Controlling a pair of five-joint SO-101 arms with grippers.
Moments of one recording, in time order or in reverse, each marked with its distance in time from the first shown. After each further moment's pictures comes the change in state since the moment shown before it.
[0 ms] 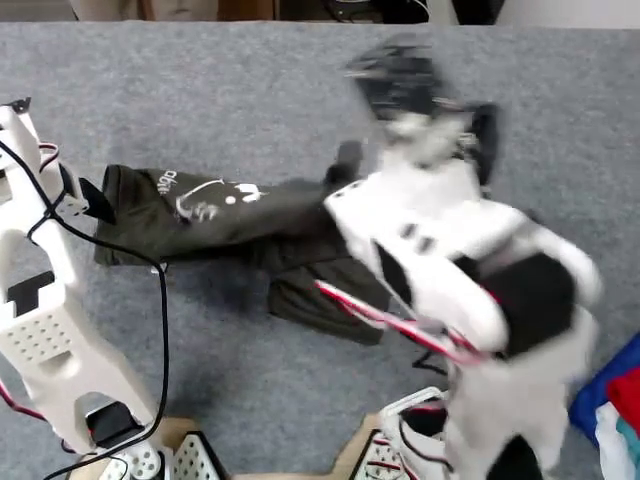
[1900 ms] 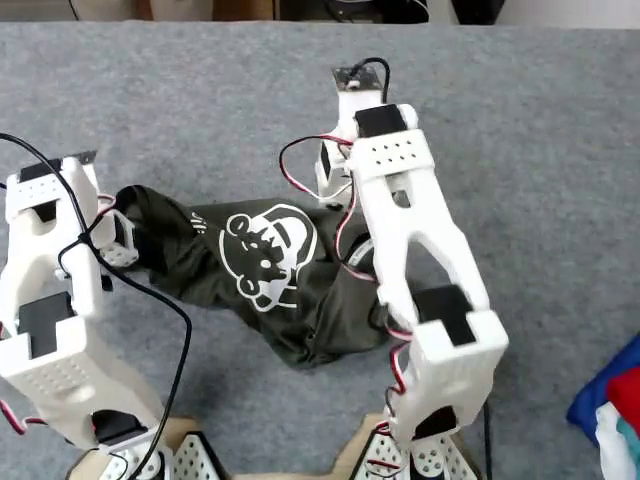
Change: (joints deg) left arm 6.4 -15.0 41.6 -17.8 -1.2; right arm 8.3 49.6 12.3 -10.3 -17.0
